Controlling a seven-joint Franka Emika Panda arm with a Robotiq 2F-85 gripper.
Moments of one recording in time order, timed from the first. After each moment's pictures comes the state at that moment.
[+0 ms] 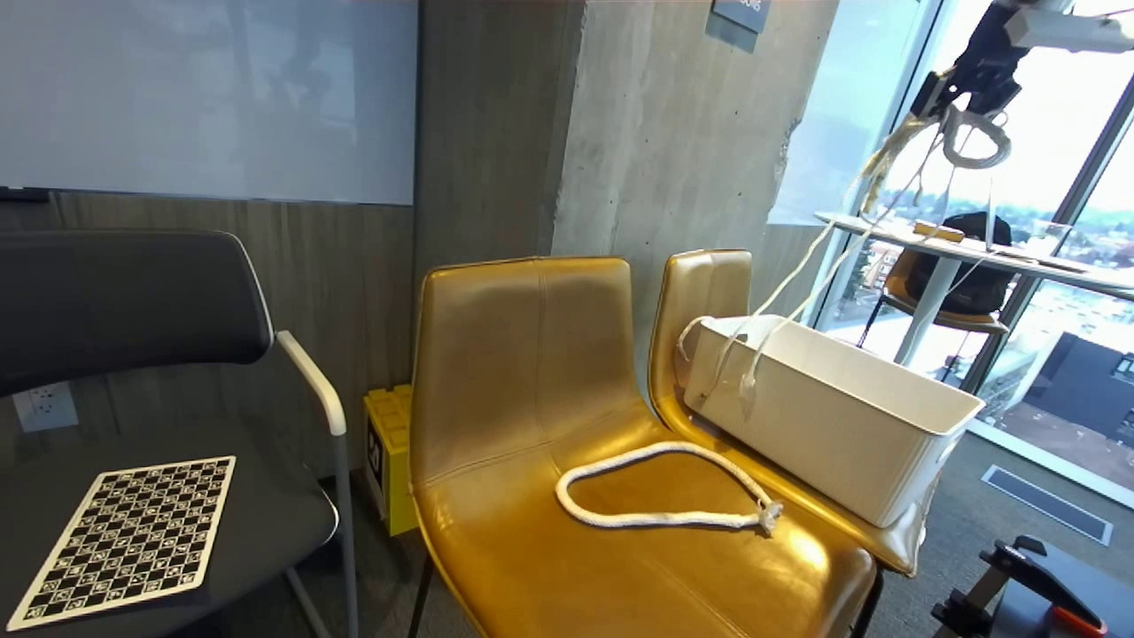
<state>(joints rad) -0.22 0.27 -0.26 -1.45 -0.14 2.15 0.22</state>
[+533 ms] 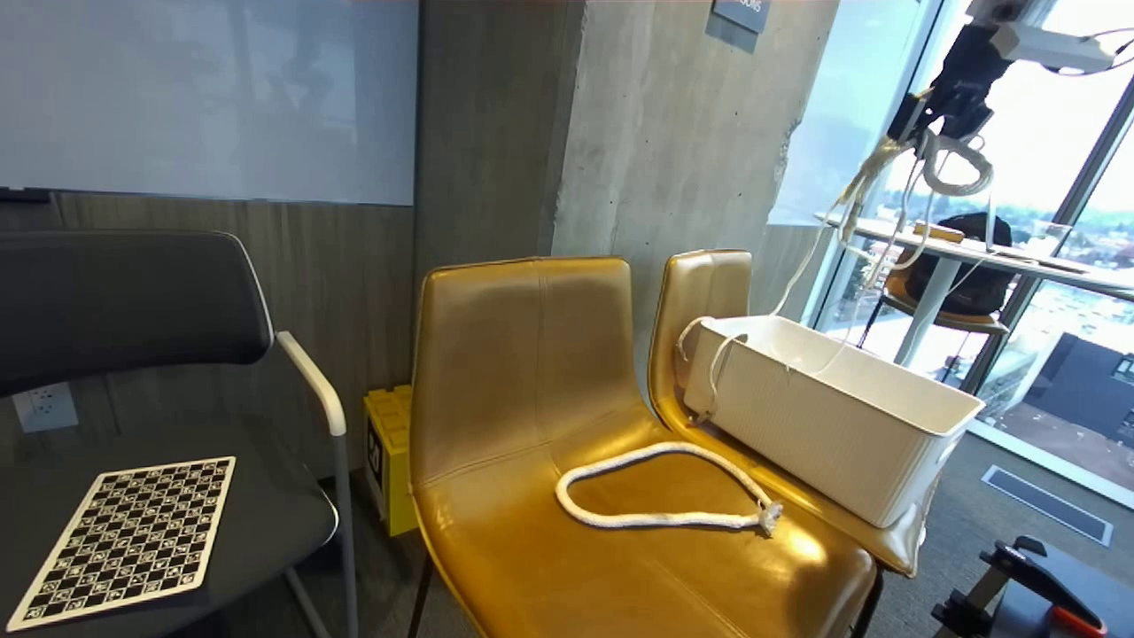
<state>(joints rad) -0.21 0.27 -0.20 -1.50 -0.08 2.08 0.15</state>
